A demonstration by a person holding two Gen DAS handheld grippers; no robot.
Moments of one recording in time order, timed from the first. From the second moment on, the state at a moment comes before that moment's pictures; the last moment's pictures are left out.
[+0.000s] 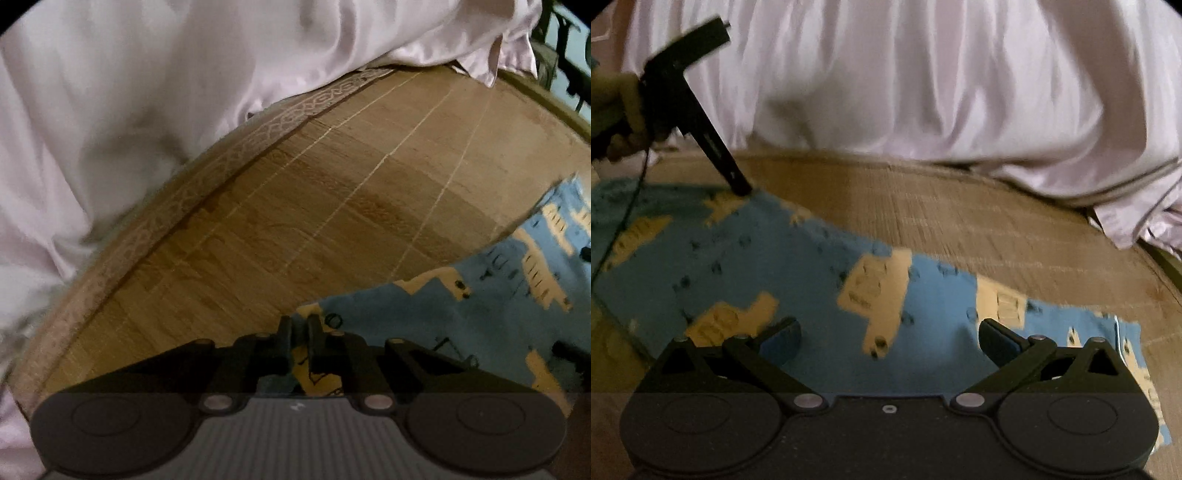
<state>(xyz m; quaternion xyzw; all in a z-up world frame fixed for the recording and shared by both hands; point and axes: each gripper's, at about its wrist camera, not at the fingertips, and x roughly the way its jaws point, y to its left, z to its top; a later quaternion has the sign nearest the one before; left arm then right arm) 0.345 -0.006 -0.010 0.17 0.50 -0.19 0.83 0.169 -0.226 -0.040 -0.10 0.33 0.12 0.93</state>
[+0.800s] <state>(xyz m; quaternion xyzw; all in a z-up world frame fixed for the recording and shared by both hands) 0.350 -0.315 0.002 0.18 0.37 -0.52 0.75 0.140 -0.403 -0.010 0.12 0.36 -0.20 0.90</state>
